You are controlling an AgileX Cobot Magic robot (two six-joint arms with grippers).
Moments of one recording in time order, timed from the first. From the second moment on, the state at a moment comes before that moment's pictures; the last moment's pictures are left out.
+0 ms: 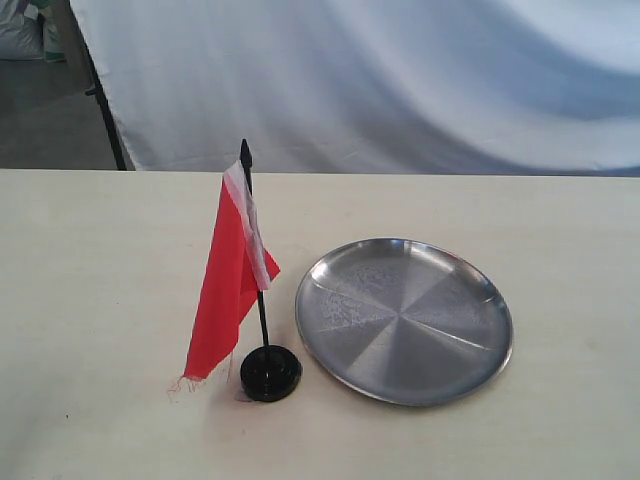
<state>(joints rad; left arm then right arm) 0.06 0.00 0.00 -0.12 0.34 0.00 0.16 0.01 0.00 0.11 0.04 0.07</state>
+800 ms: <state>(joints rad) 0.06 0.00 0.00 -0.12 0.34 0.00 0.43 0.31 -0.30 0.11 -0.15 0.25</state>
